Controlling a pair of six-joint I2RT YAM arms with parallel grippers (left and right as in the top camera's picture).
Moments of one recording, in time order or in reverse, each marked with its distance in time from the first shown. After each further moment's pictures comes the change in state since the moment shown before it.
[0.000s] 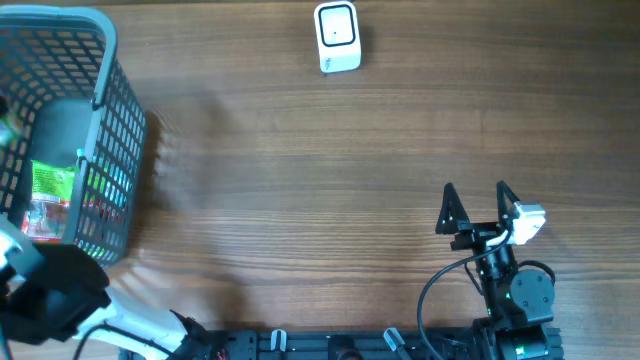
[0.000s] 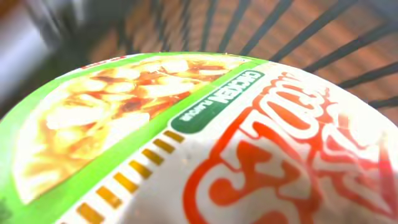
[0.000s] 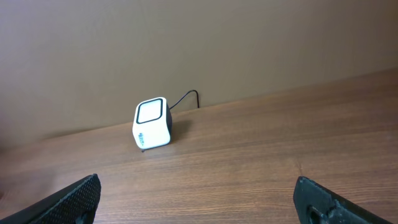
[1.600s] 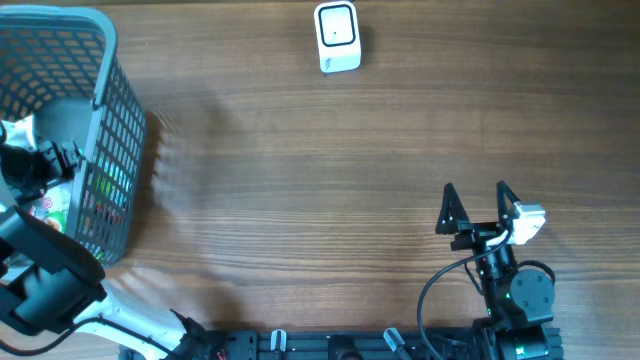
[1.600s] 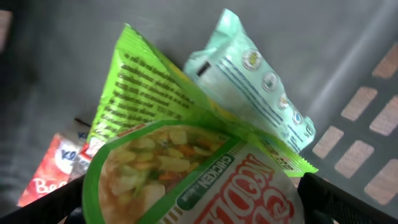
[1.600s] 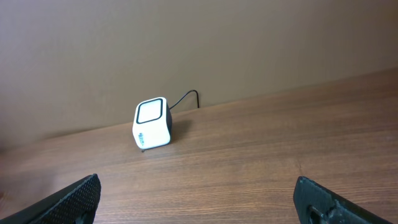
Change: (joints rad) left arm 0.005 0.051 -0.473 0.064 -0.055 0.219; right arm 0.000 0.000 0.000 0.000 0.000 0.000
